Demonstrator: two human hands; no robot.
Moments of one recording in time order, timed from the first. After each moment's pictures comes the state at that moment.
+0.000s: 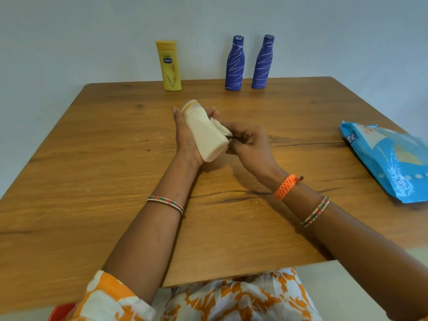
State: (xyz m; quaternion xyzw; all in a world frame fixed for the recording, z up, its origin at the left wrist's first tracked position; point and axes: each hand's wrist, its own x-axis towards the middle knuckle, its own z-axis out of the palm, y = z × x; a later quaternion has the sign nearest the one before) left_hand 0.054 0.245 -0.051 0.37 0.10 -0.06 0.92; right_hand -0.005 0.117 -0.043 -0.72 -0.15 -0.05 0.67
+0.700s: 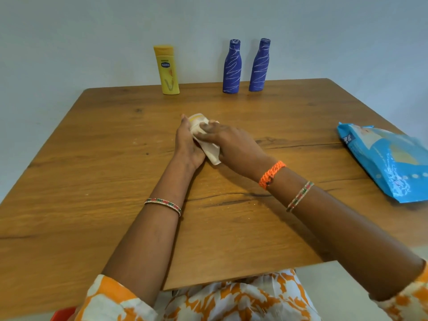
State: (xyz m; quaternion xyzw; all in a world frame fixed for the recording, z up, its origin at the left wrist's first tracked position) left_hand 0.045 0.245 -0.043 0.34 0.14 -0.12 0.92; right_hand 0.012 0.128 -0.025 -0.93 -0.32 -0.12 0.10
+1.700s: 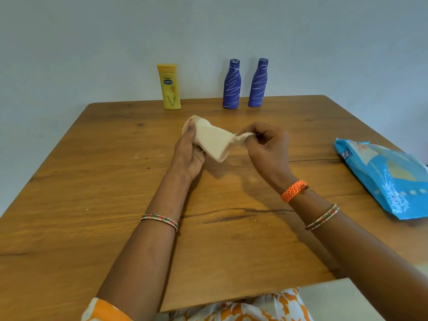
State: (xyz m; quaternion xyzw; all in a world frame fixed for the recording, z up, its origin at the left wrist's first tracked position) left_hand 0.048 0.251 -0.035 0.37 0.11 -0.03 0.92; right_hand -0.001 0.095 -0.013 -0.79 -0.14 -0.26 0.54
